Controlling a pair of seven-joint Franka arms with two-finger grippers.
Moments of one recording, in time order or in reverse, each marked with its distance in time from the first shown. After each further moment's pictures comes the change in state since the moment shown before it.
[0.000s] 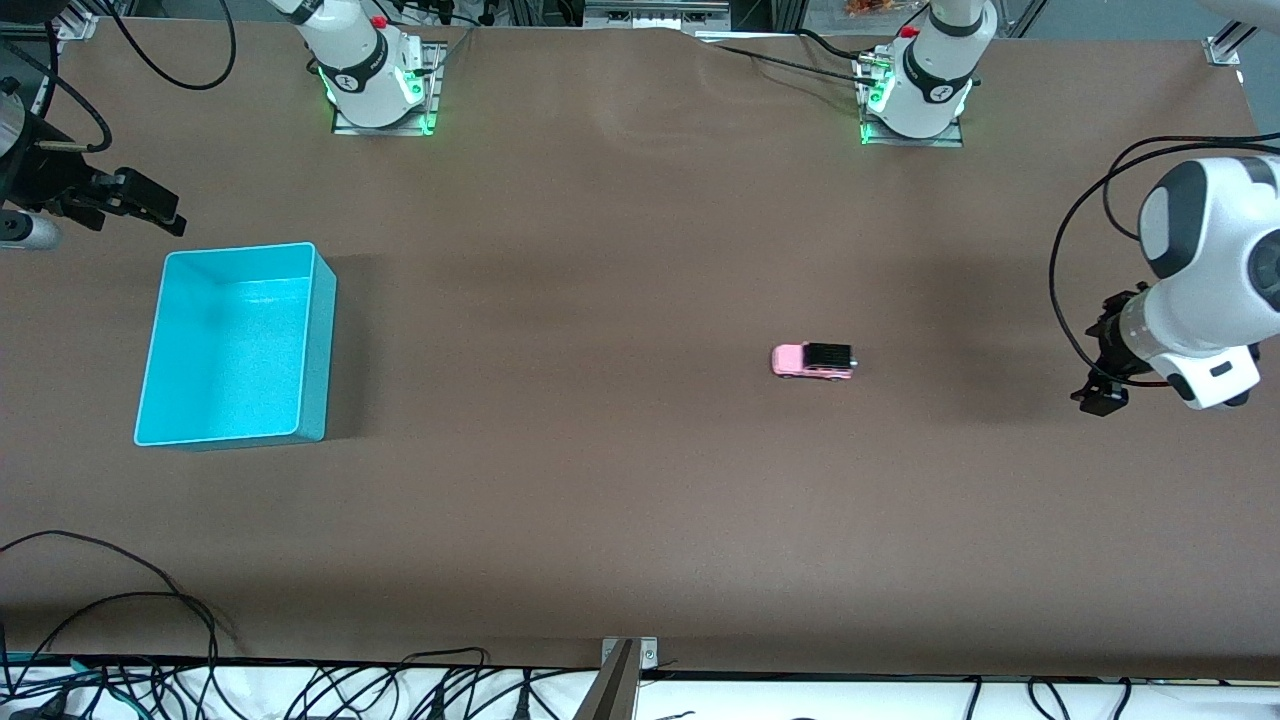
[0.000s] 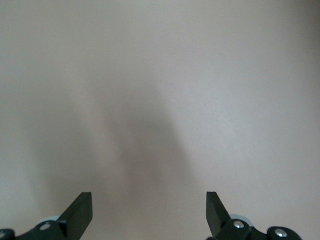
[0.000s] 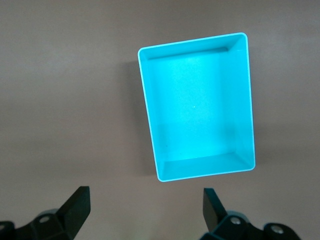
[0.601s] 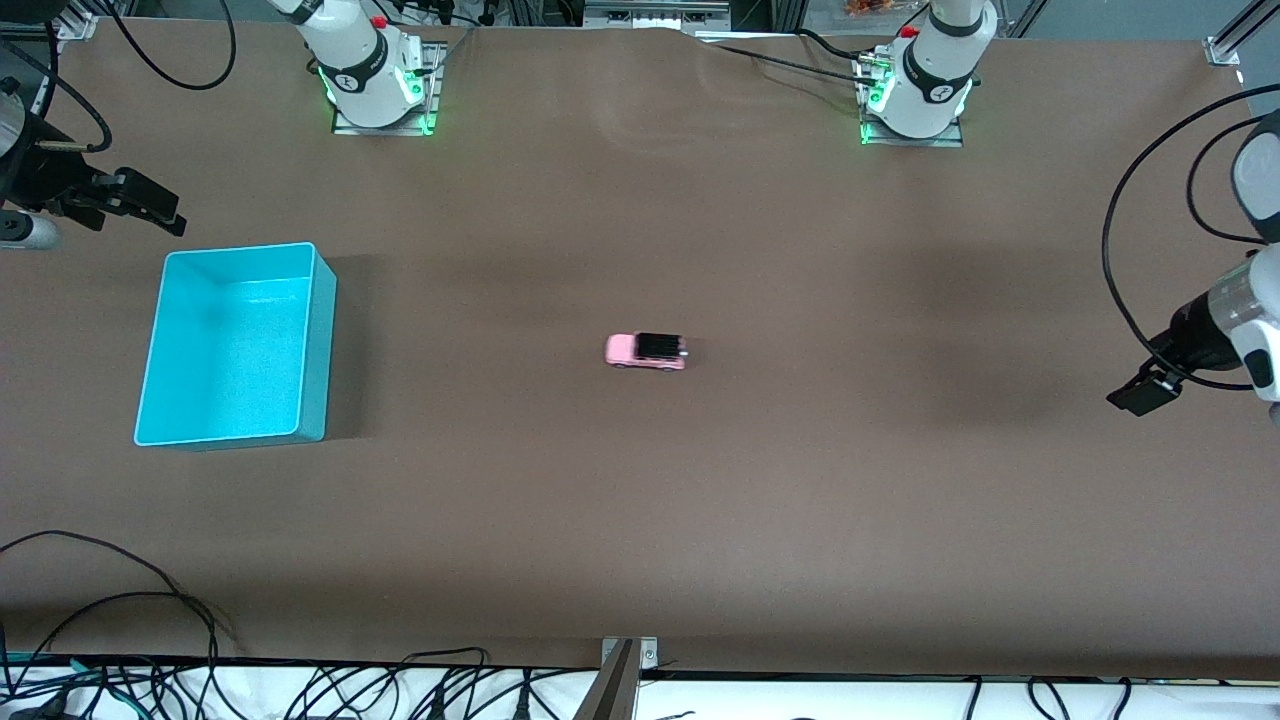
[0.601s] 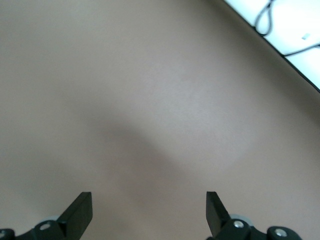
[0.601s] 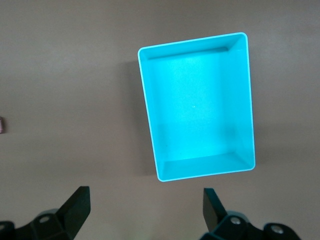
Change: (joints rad) left arm 0.000 -0.008 -0.001 0.216 -0.081 -0.114 0.451; right arm 0.000 0.000 0.000 0.000 0.000 -0.001 0.000
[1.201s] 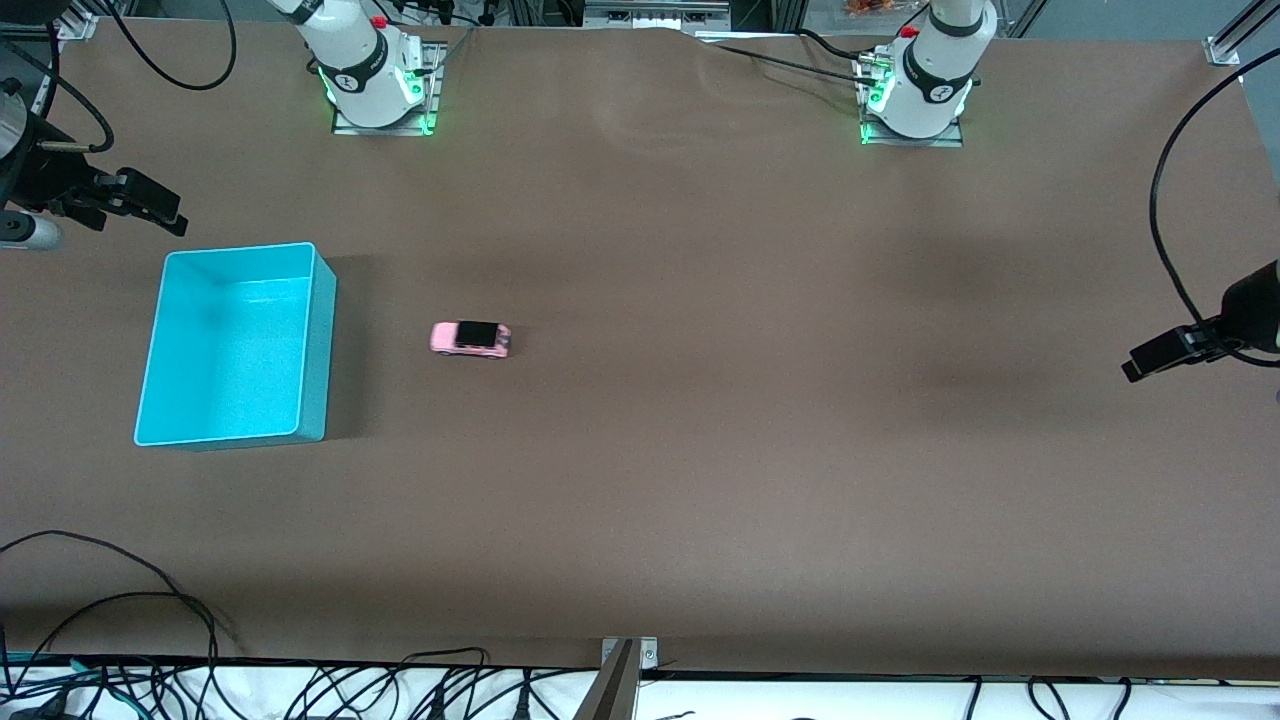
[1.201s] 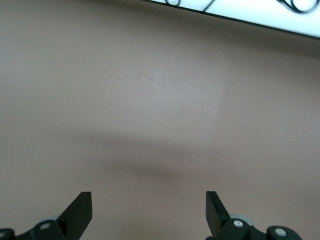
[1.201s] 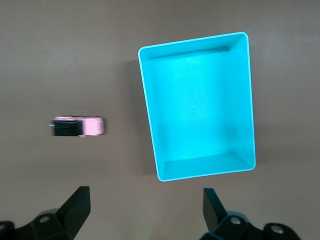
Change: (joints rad) left arm 0.026 0.000 0.002 0.115 -0.091 -0.105 0.626; right arm 0.001 0.001 0.001 0.000 0.000 -0.001 0.000
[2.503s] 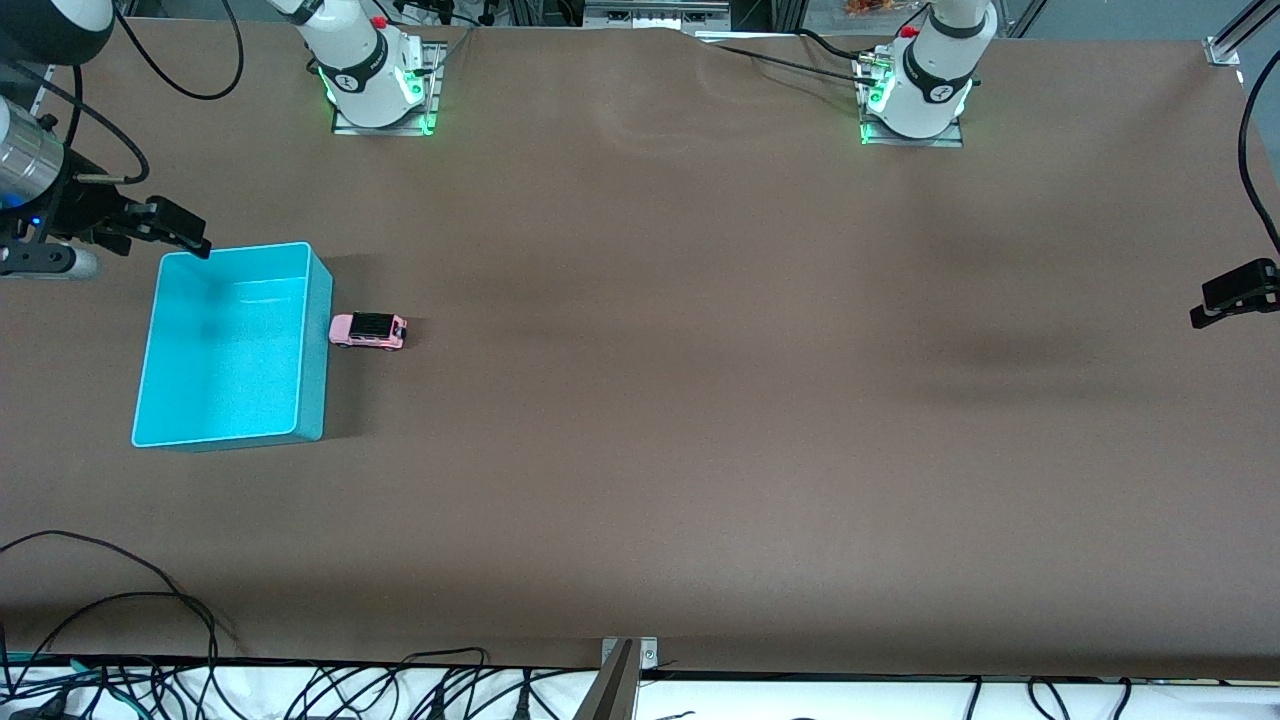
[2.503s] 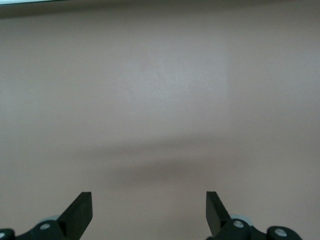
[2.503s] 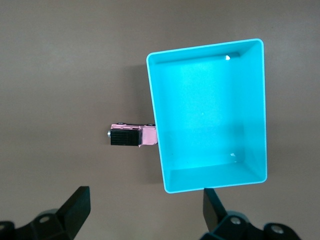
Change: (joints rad) left arm 0.092 -0.050 0.001 0.006 -0.002 -0.088 0.349; right arm 0.026 0.076 -0.002 0.018 0.000 0.046 -0.002
